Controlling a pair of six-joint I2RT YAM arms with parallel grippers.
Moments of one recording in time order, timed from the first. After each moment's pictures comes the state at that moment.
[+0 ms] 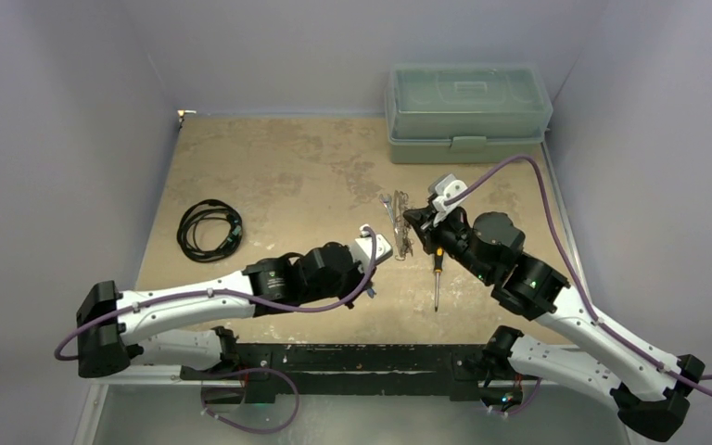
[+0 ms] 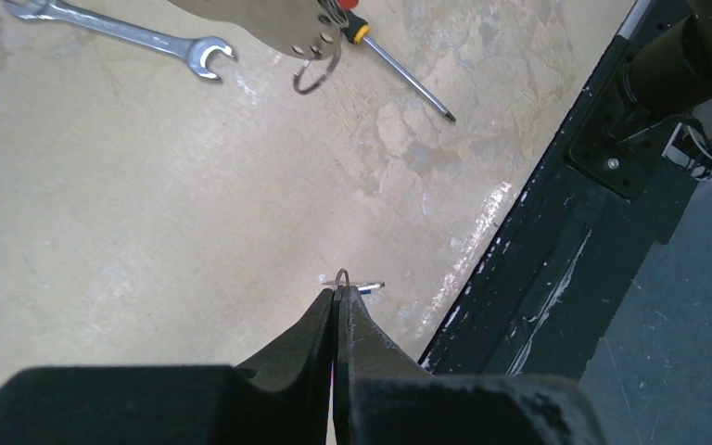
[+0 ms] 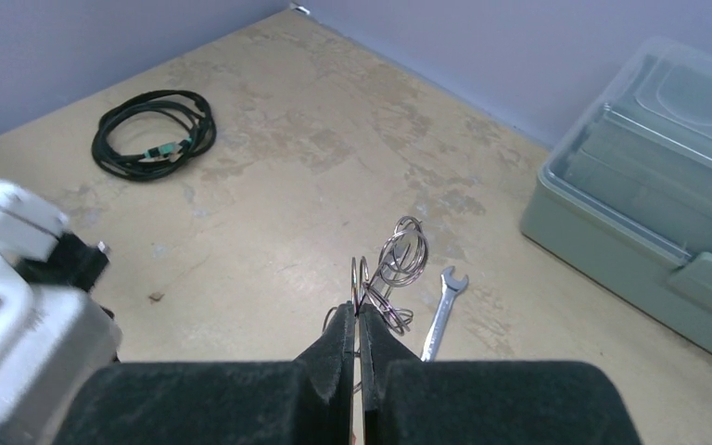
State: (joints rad) left arm -1.21 1.18 0.86 -0.29 -0.13 -0.22; right arm 0.87 0.78 0.88 -0.23 0.20 -0.03
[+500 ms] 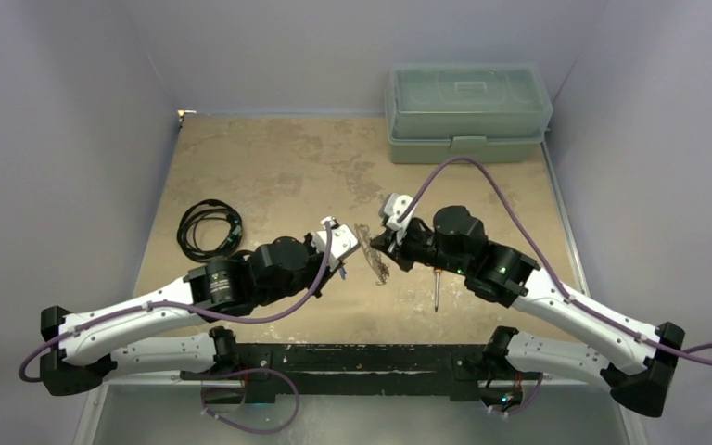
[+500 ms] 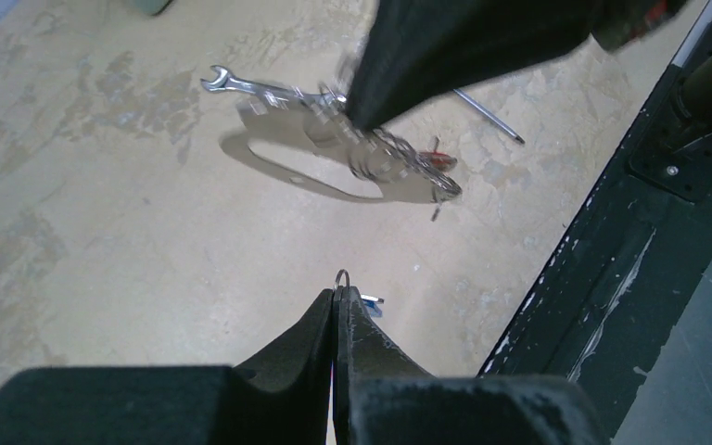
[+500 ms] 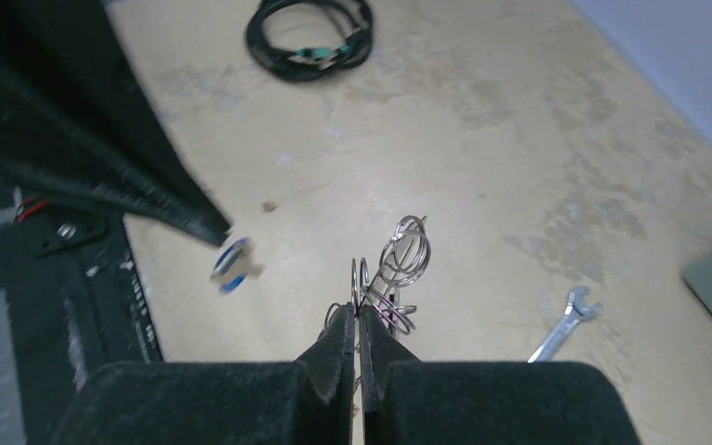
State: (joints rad) left arm -1.21 0.93 0.96 -0.52 -0.28 -0.05; right arm 0.92 0.94 0.92 -0.28 -0.10 -0.11
